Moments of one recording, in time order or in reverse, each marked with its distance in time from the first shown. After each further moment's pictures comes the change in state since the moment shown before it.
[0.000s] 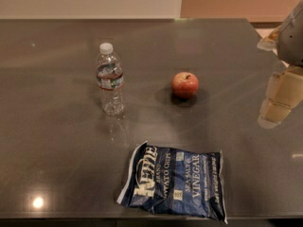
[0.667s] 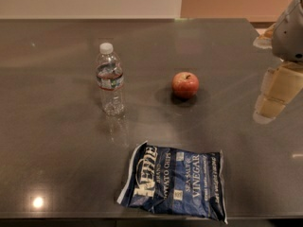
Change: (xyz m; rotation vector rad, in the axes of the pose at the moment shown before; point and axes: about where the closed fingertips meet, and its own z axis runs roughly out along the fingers) arm -0.006 -0.007 0.002 -0.010 -0.010 0.009
